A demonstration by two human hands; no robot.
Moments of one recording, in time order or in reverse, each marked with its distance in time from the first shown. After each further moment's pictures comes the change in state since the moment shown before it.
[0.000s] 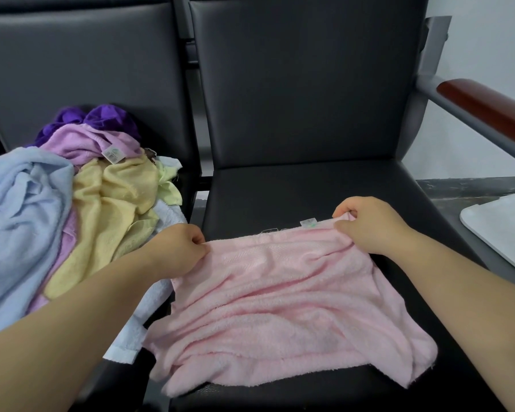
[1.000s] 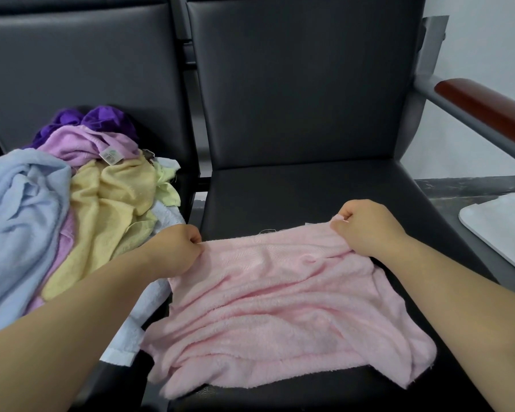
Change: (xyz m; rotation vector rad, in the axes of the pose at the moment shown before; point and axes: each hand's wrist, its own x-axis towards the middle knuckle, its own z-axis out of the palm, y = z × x) left_hand 0.008 -0.005 0.002 0.041 -0.017 0.000; right_hand -0.007 -0.012 0.004 -0.105 0.029 0.081
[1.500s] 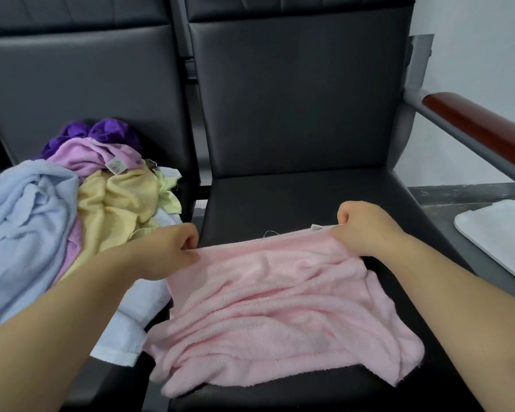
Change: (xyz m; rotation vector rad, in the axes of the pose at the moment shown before) left_hand -0.020 -0.002 -0.033 0.136 -0.062 0.167; right_hand -0.007 -0.007 -0.020 -0.073 -0.049 0.033
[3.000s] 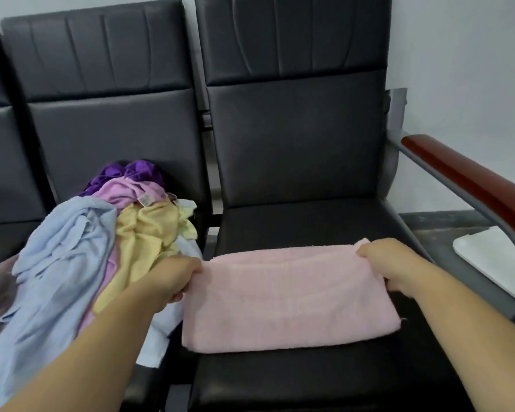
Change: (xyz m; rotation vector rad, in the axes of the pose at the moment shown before) left_hand -0.027 0.005 0.010 -0.954 0.138 -0.471; right_hand -0.044 0.014 -0.035 0.530 -0.071 0.528
